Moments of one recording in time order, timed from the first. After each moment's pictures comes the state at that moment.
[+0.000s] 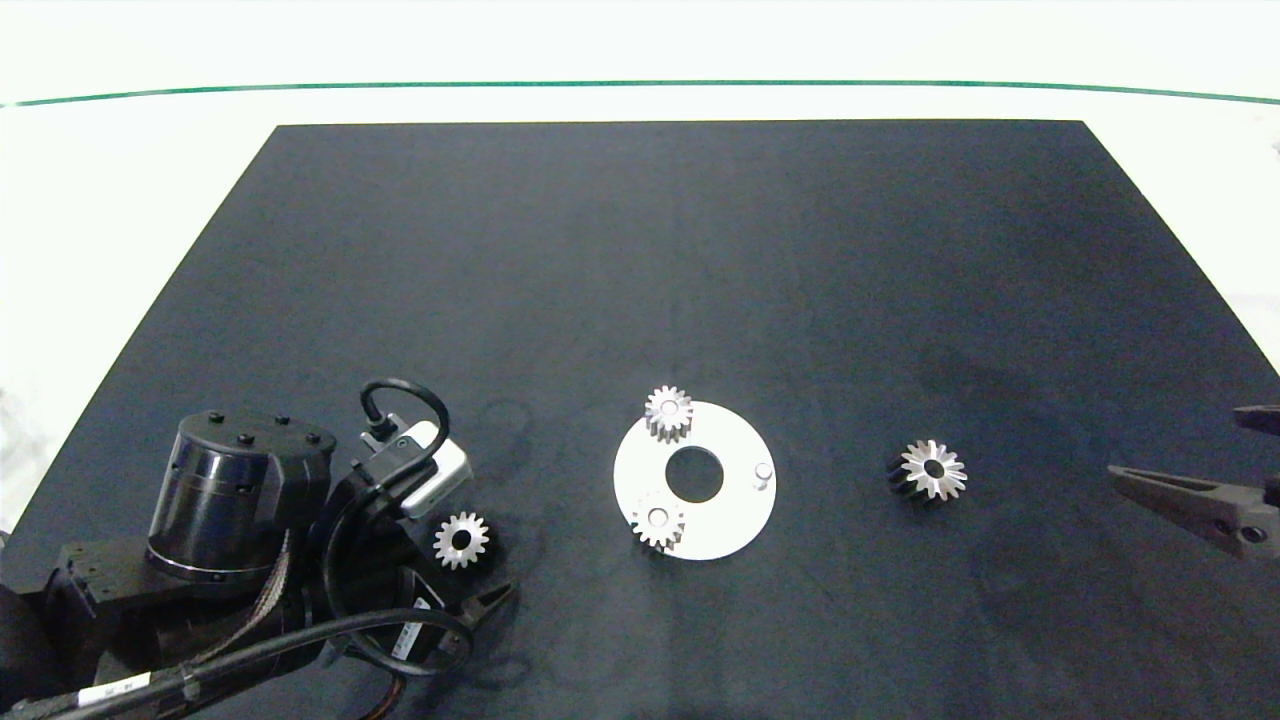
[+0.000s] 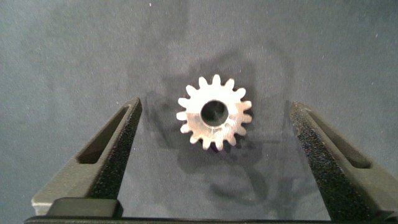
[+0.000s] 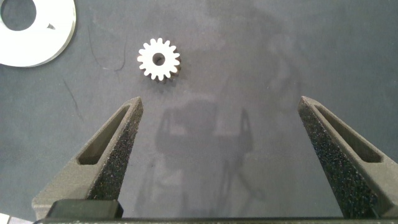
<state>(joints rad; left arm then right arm) -0.54 1.46 -0.54 -0.33 0.09 0.29 0.31 1.06 -0.88 0.27 -0.15 -0.15</state>
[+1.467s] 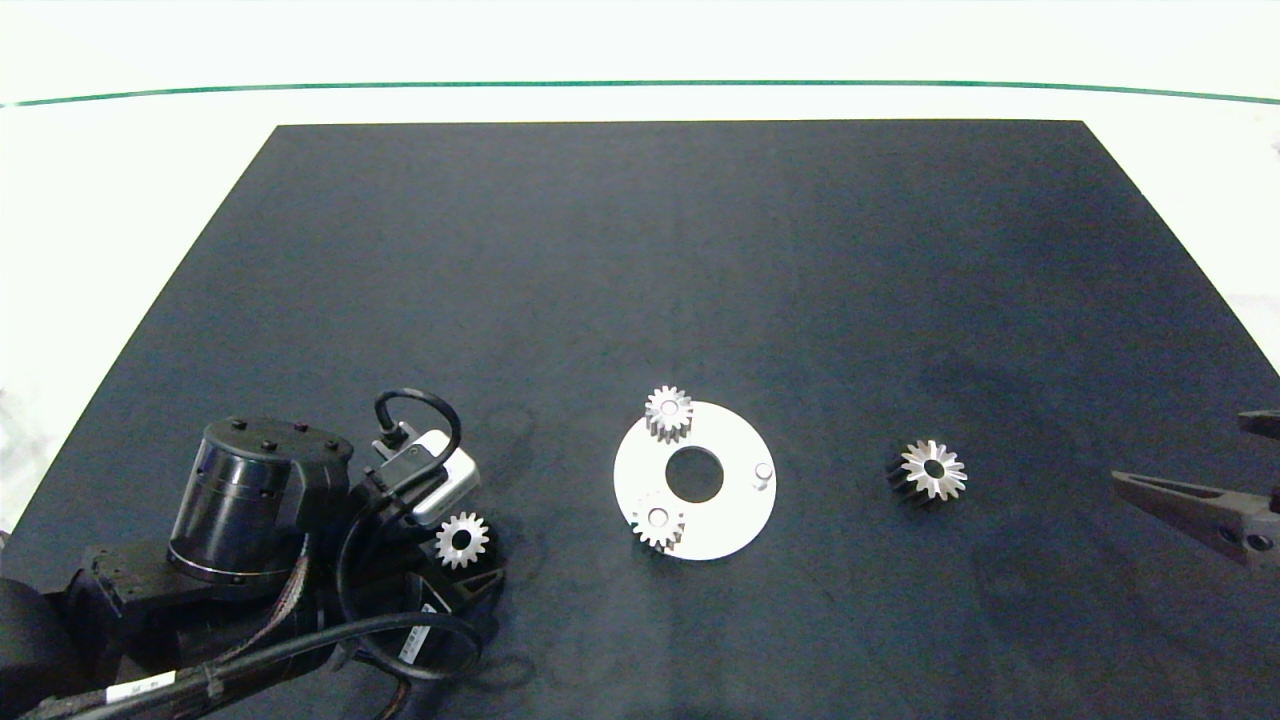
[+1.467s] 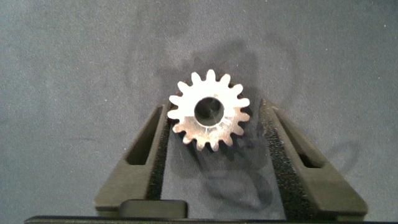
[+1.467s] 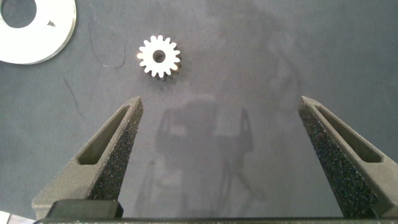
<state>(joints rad) -0.54 1.49 -0.53 -0.33 0.09 0.29 0.31 1.05 -0.87 0.27 -0.15 -0.15</state>
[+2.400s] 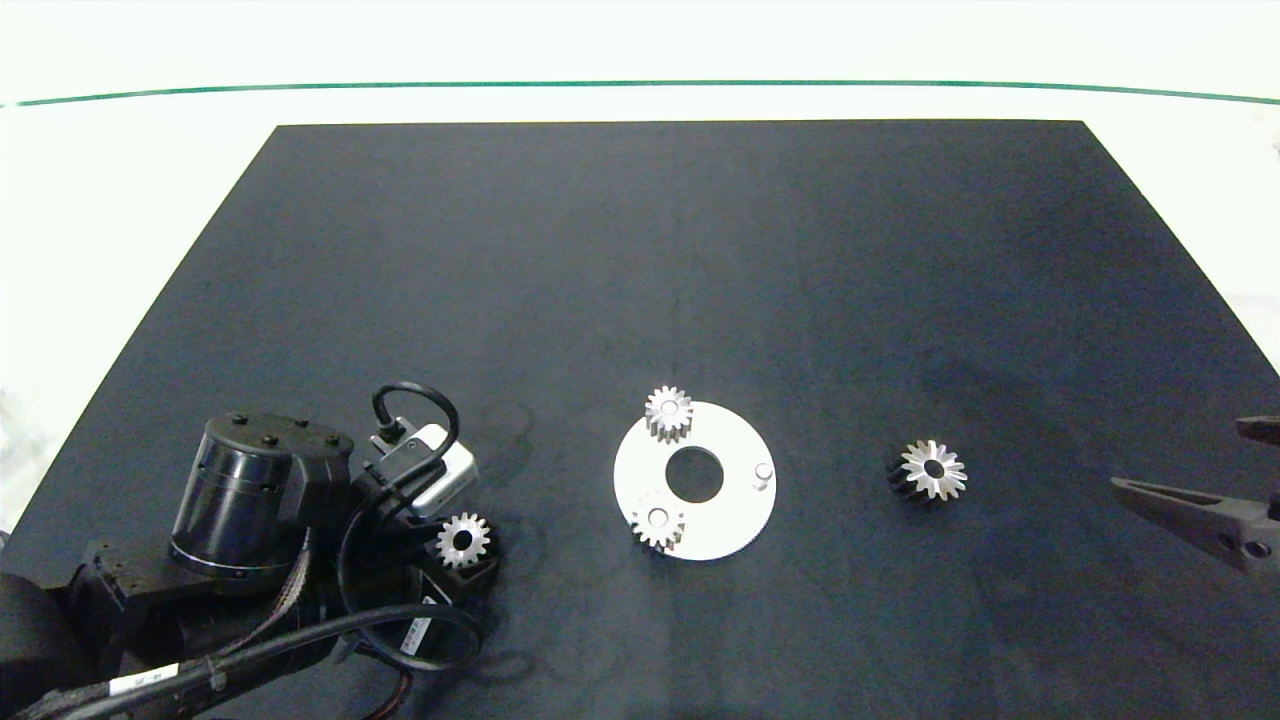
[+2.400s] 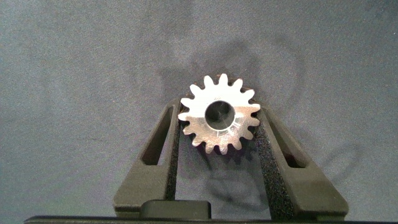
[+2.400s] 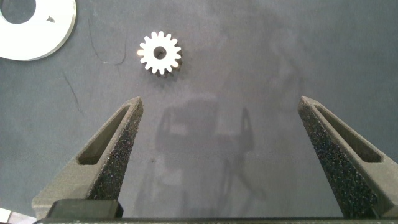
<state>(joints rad) -0.54 1.49 -0.54 -0.33 0.10 0.28 0.31 1.04 -0.86 0.27 -0.14 -0.15</state>
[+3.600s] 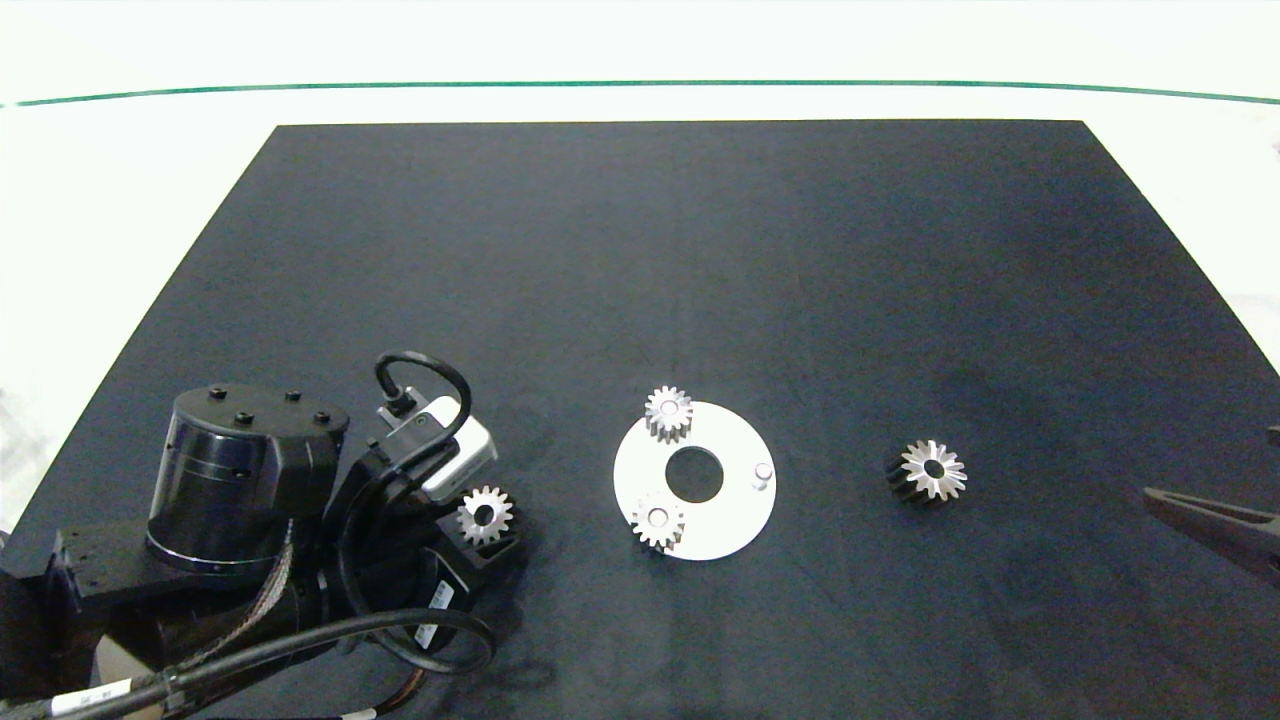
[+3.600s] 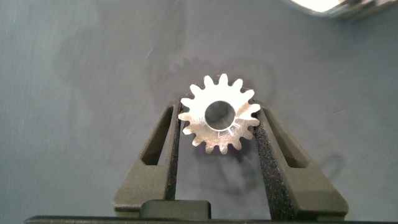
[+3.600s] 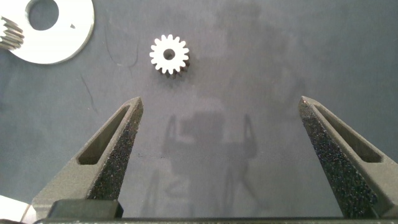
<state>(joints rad) -0.64 1.44 -0.61 -0.31 0.15 0.30 0.32 0.96 -0.83 0.27 -0.12 -0.13</state>
